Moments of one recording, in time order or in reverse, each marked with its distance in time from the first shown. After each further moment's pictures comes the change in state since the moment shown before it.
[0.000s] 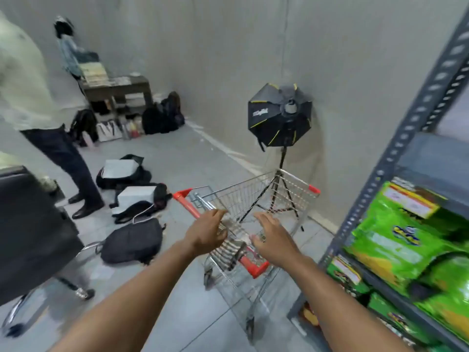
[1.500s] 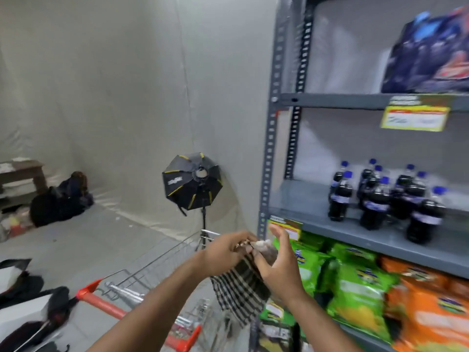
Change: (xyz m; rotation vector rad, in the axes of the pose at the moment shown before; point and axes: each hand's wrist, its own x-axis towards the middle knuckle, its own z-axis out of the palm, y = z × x) left_hand 0.027 0.267 -0.080 -0.436 -0.151 0.612; right_hand -0.131 0.034 -0.155 0.370 0.893 0.109
